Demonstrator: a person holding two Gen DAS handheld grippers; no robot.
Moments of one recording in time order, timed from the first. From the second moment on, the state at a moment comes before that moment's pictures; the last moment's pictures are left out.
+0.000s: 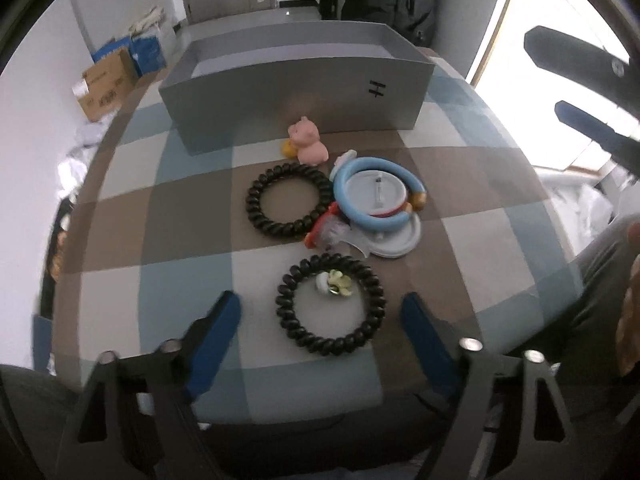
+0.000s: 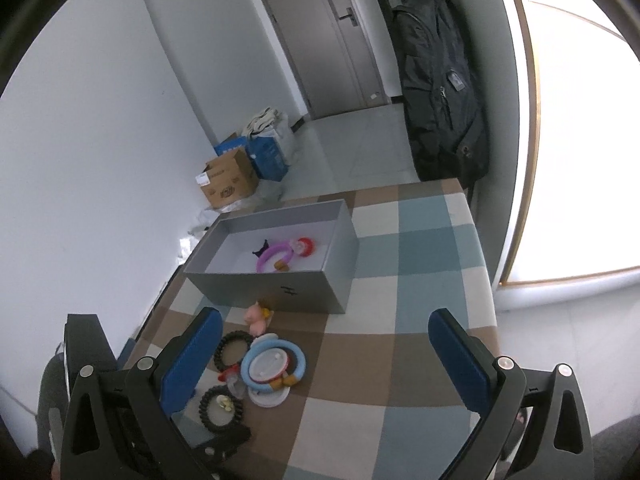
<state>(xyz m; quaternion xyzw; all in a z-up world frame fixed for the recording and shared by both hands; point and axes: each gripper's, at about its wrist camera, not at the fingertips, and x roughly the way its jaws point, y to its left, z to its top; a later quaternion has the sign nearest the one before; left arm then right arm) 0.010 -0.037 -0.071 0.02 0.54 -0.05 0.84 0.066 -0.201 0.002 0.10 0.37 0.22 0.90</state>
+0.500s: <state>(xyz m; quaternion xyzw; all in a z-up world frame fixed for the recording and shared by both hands) 0.008 -0.020 -0.048 -0.08 0.52 -0.12 0.84 0.068 -0.204 0.000 0.10 0.38 0.21 0.90</state>
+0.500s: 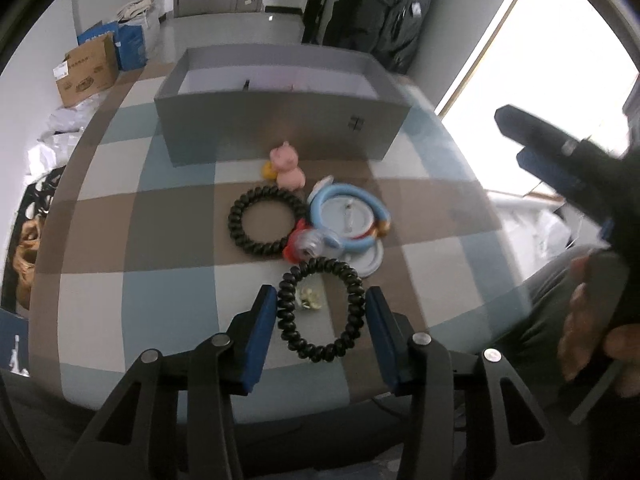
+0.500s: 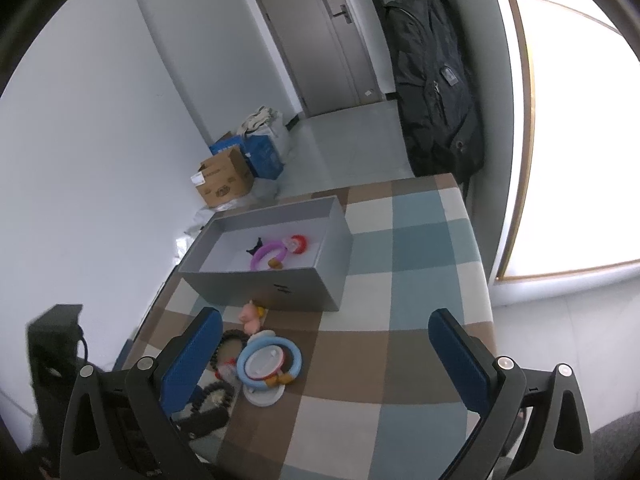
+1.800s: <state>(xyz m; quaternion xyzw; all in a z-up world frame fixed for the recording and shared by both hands) 0.025 0.061 -0.008 -0.23 0.42 -0.11 0.87 0.031 -0.100 -0.058 0.02 0.49 0.33 0.80</state>
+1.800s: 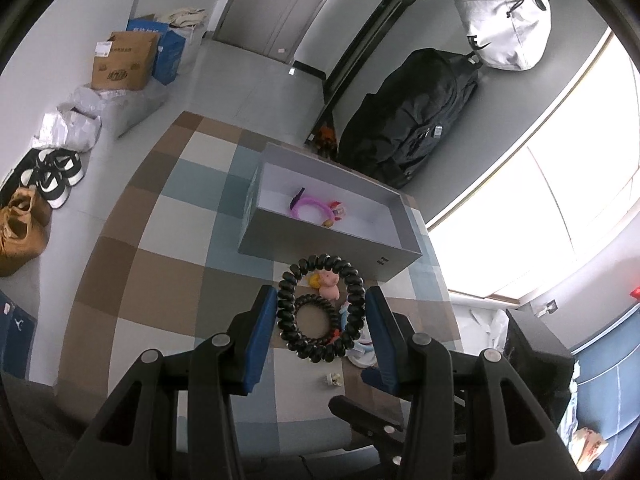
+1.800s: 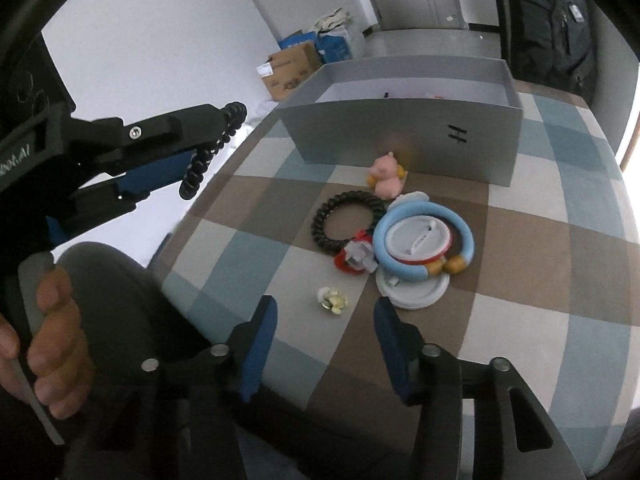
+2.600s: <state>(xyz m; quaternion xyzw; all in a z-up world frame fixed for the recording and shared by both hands) 0.030 0.060 -0.012 -0.21 0.43 -0.10 0.87 0.031 -0.078 -0.055 -0.04 0.46 0.33 0.82</state>
